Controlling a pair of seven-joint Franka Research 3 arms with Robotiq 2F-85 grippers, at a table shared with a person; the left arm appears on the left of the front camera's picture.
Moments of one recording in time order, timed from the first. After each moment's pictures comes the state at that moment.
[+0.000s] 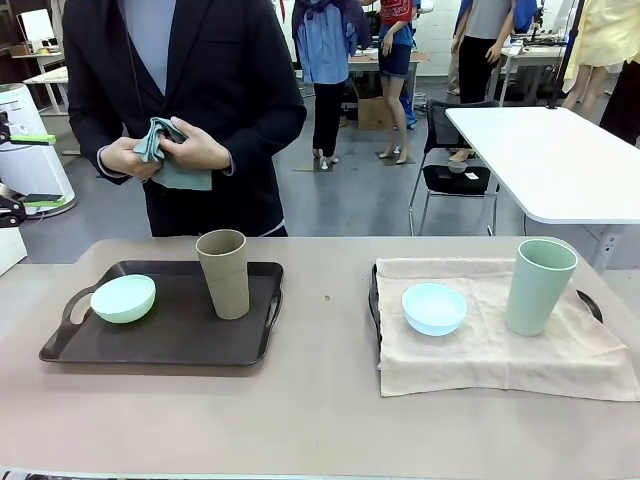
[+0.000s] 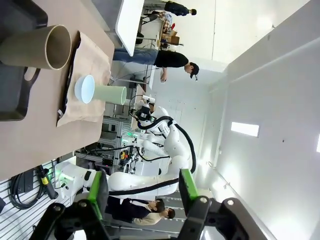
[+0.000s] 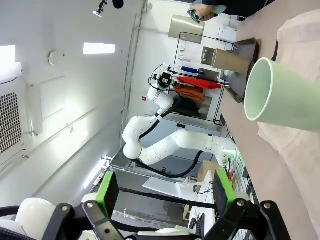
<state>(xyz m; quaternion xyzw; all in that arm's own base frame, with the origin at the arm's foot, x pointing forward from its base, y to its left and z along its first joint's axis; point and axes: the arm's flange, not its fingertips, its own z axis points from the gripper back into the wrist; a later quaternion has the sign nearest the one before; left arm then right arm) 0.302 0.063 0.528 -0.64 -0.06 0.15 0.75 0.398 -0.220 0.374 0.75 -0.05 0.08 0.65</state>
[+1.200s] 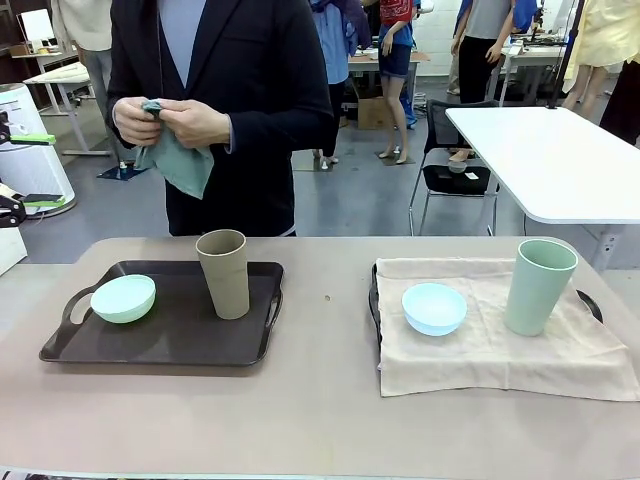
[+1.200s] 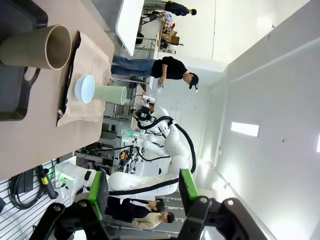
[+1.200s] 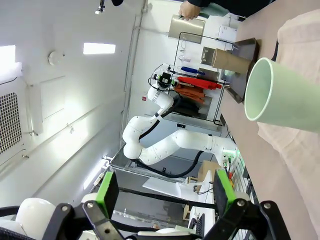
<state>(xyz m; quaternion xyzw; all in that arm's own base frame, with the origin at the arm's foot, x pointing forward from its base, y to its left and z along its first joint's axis) 0.302 0.063 0.528 -0.64 -0.06 0.15 0.75 0.398 -0.220 0.374 0.75 -0.05 0.08 0.65</state>
